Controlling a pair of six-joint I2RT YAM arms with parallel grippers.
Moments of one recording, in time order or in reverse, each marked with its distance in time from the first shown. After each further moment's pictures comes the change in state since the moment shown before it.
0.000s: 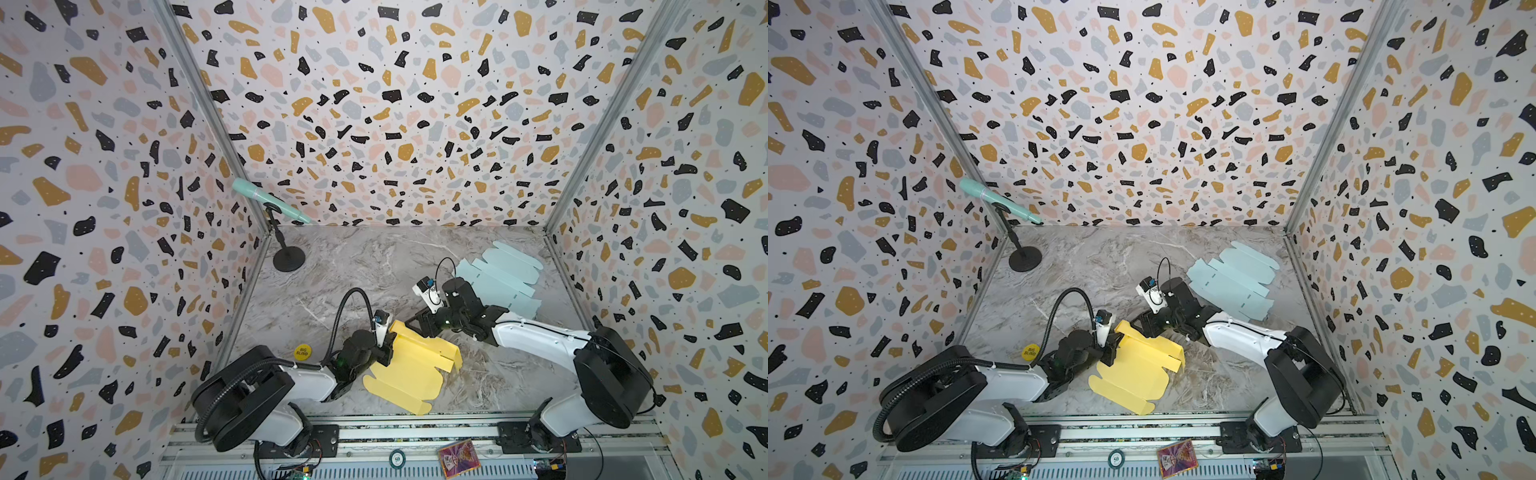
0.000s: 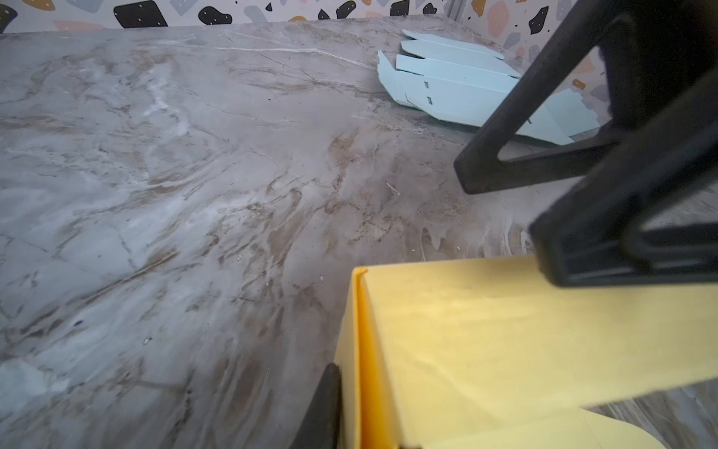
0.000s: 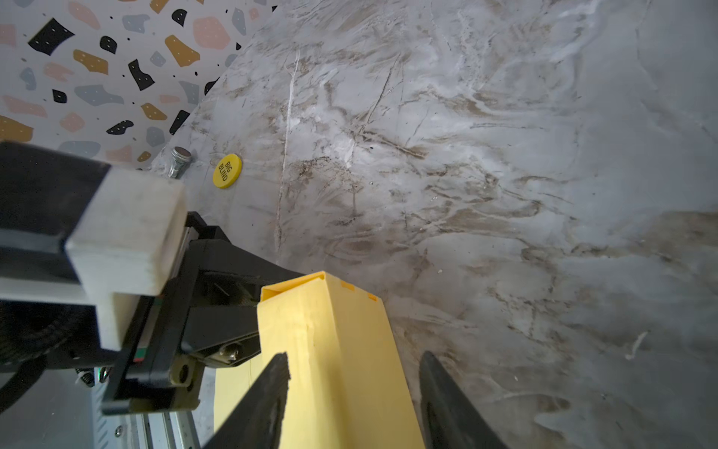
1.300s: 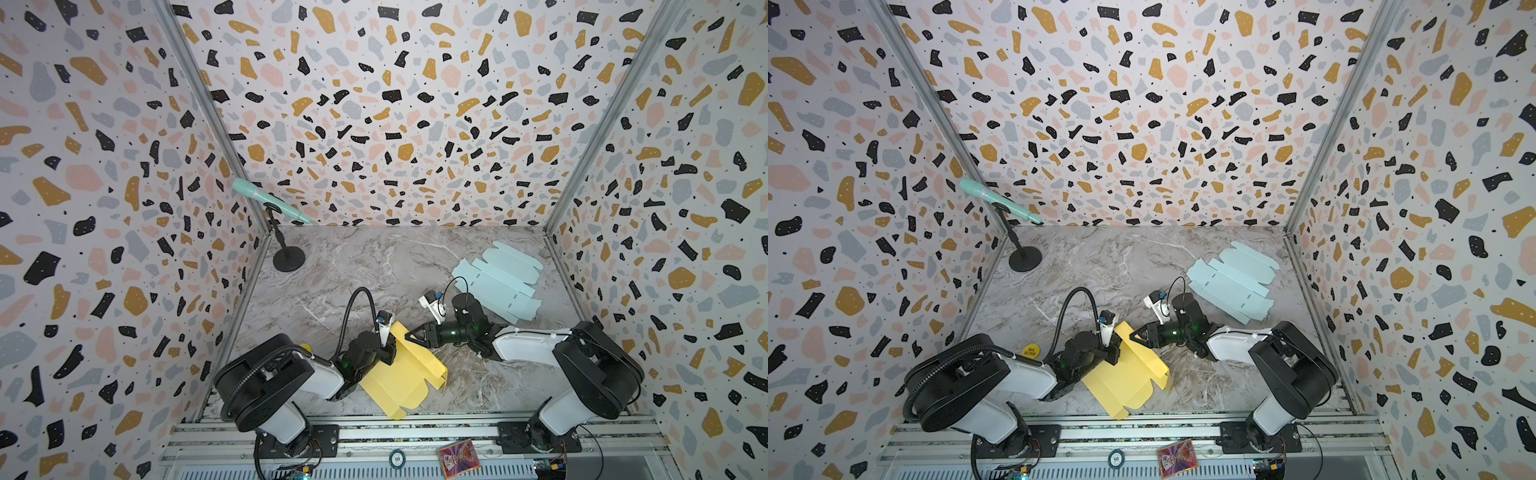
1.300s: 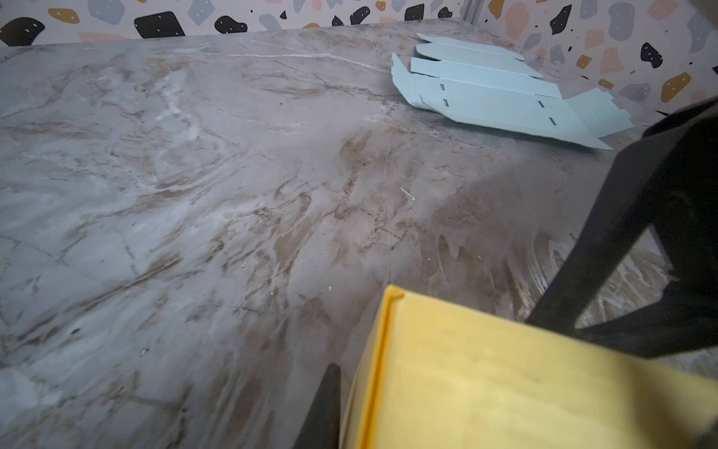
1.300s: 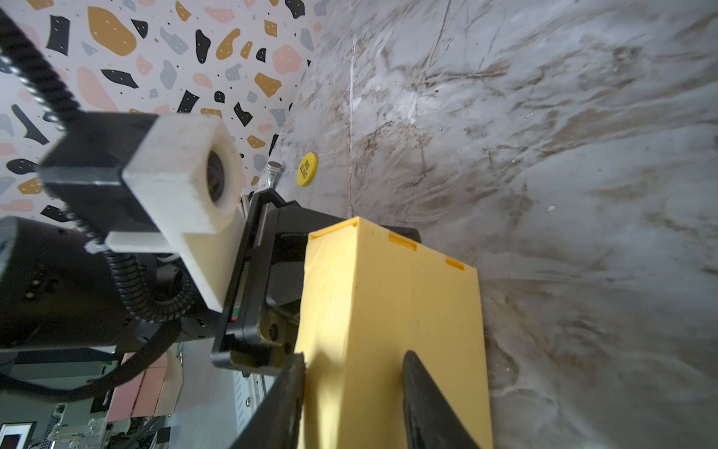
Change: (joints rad) left arm -0.019 0.111 0.002 0.126 -0.082 -0.011; right arm -0.024 0.035 -0.243 0.449 -0.266 0.370
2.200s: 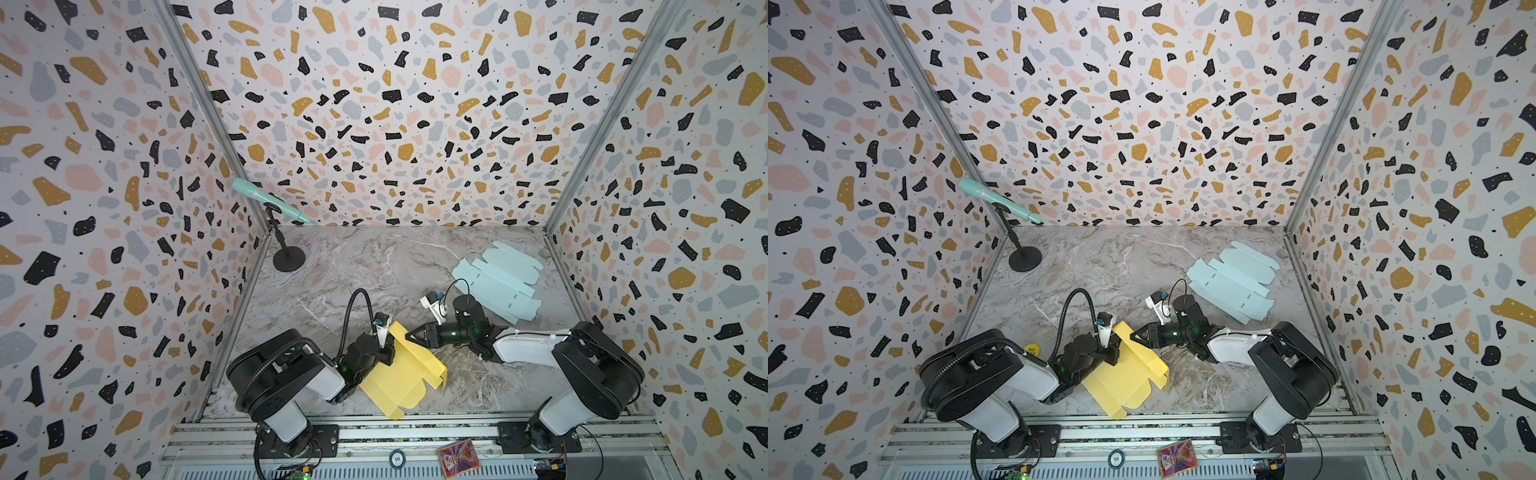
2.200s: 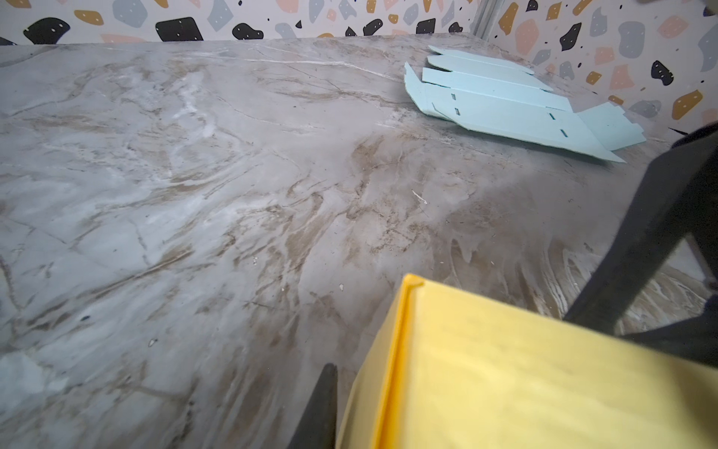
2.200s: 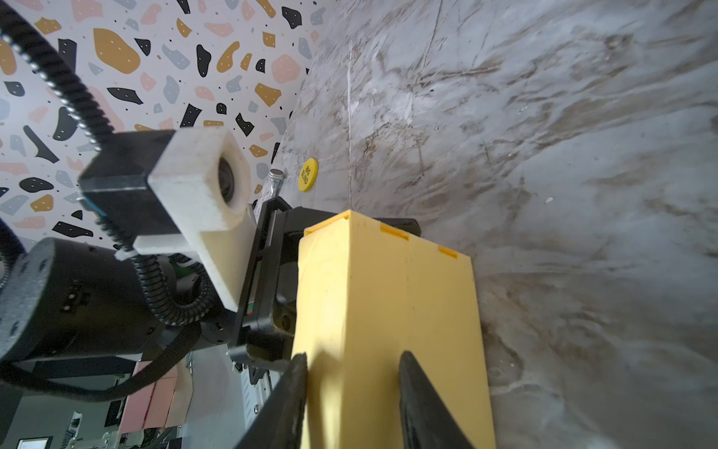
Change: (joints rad) left arm -0.011 0.074 -0.034 0.134 -0.031 -0.019; right arm 0.003 -0.002 -0.020 0.022 0.019 0.033
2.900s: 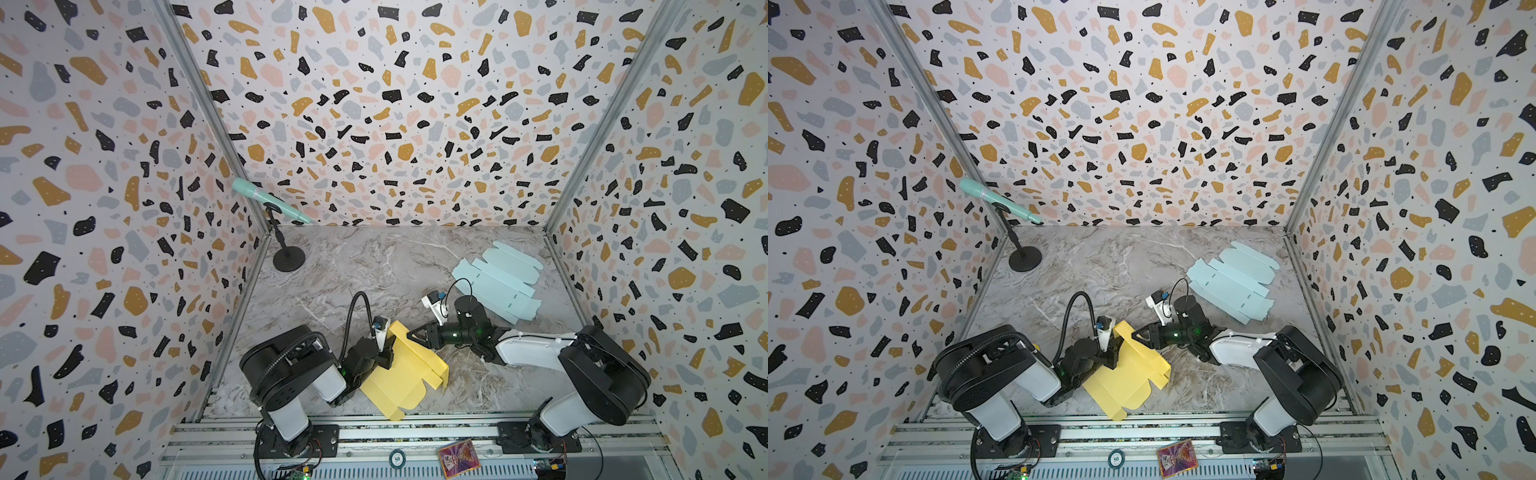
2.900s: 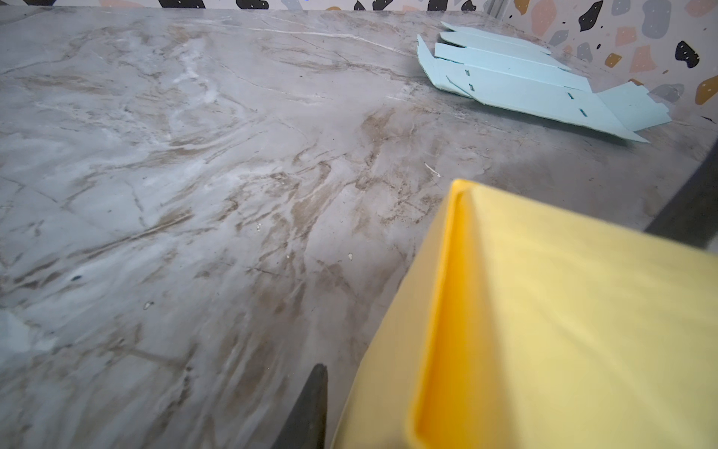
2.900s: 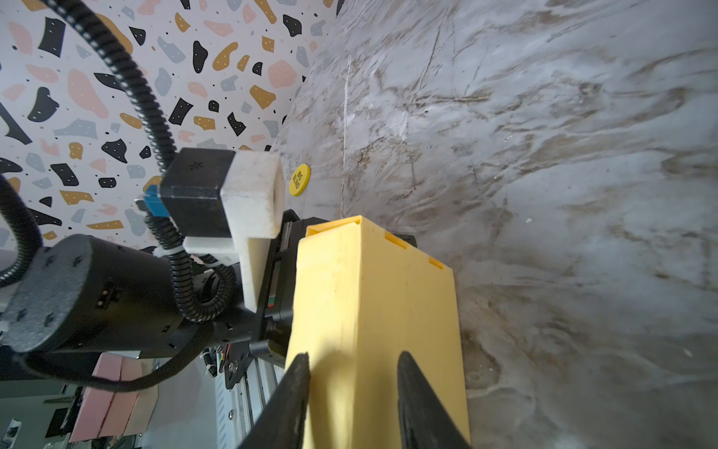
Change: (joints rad) left arm -0.006 0.084 -0.024 0.075 -0.014 -0.003; right arm 0.003 -0.039 -0.014 -0.011 0.050 -0.087
